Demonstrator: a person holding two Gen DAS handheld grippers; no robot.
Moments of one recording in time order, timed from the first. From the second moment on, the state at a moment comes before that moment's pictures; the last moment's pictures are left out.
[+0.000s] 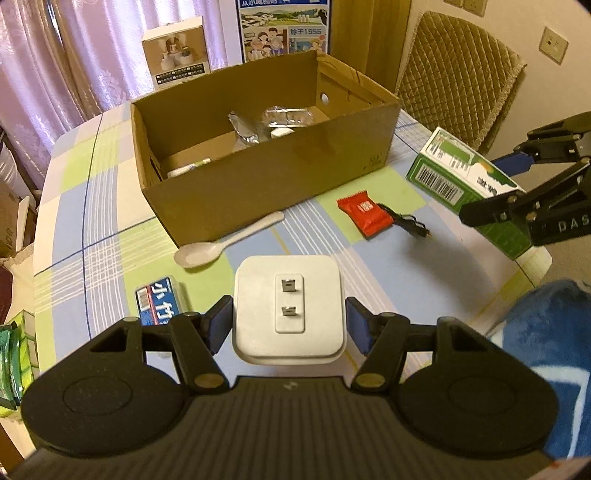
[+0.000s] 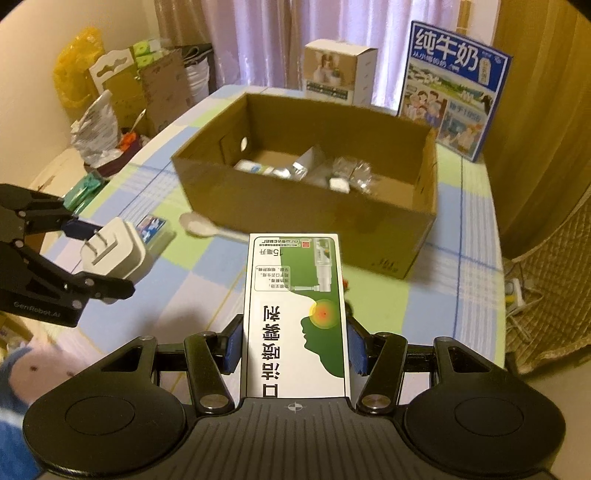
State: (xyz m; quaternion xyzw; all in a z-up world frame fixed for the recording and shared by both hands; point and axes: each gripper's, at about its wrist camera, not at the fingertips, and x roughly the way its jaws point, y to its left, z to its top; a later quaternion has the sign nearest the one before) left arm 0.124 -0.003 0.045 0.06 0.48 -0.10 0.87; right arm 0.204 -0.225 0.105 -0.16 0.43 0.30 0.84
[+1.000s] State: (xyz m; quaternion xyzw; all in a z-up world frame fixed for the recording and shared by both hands) left arm 0.321 0.043 0.050 0.00 0.46 -0.05 0.89; right arm 0.398 -0.177 0.120 -0.09 0.41 0.25 0.87
